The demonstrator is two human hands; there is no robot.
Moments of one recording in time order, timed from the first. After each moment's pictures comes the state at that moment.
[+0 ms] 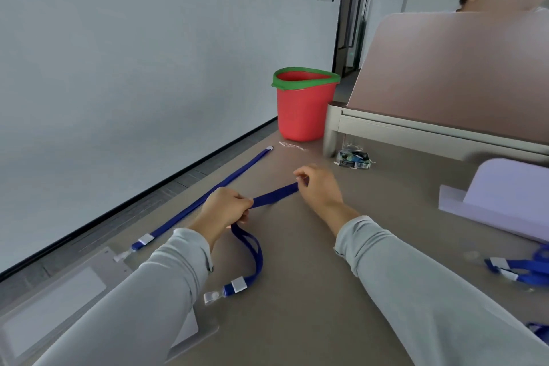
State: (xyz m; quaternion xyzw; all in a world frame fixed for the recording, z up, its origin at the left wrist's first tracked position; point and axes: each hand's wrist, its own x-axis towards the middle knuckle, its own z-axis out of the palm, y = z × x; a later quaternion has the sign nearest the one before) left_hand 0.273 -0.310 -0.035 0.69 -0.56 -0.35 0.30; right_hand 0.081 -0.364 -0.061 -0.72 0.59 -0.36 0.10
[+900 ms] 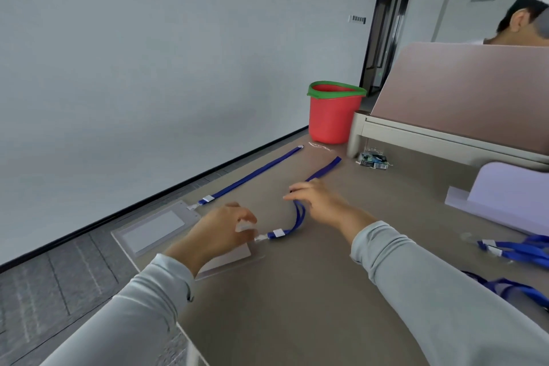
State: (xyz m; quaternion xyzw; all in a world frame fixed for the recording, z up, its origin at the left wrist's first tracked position) left_hand 0.341 -0.157 -0.032 0.63 -0.75 -0.13 0.15; right_hand 0.120 -0.263 -0.042 -0.89 0.44 -0.12 0.07
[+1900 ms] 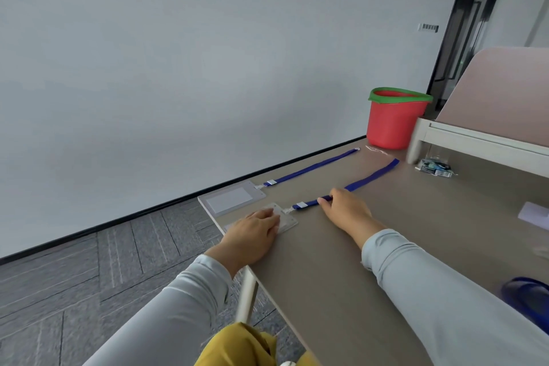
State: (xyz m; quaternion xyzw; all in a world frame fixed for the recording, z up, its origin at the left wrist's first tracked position) left_hand 0.367 -0.081 -0.058 0.69 -0.71 -0.06 0.12; right_hand 0.189 -0.223 -0.064 -0.80 0.58 -0.14 0.08
